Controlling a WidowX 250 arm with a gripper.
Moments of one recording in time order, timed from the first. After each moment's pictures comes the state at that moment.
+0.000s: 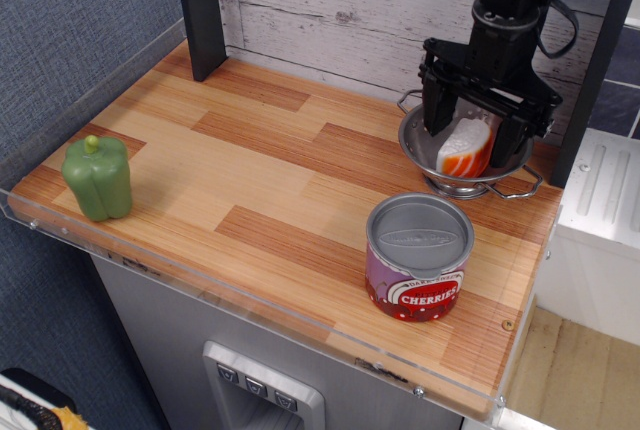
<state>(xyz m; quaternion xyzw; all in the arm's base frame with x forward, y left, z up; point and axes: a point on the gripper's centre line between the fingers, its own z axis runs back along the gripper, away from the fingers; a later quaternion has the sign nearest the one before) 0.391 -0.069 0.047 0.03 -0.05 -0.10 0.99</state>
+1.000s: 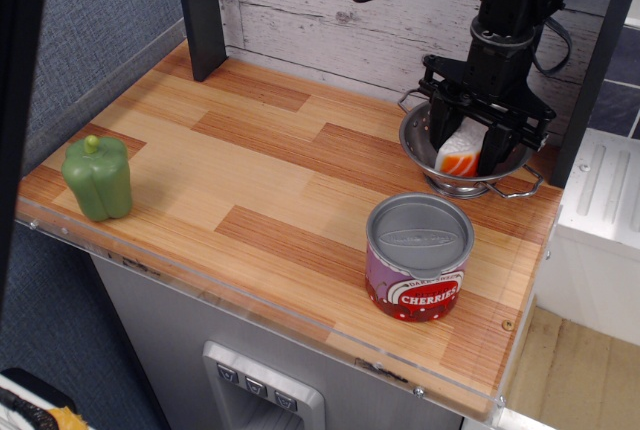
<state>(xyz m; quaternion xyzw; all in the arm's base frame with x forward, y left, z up) 0.396 -0.064 0.033 0.03 -0.04 -0.10 0.99</state>
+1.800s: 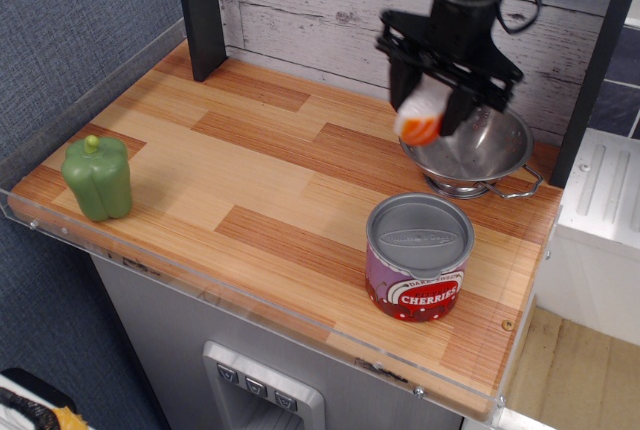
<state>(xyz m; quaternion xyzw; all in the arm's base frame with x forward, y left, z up) 0.370 -0.033 0.086 0.09 -0.09 -0.06 0.99</state>
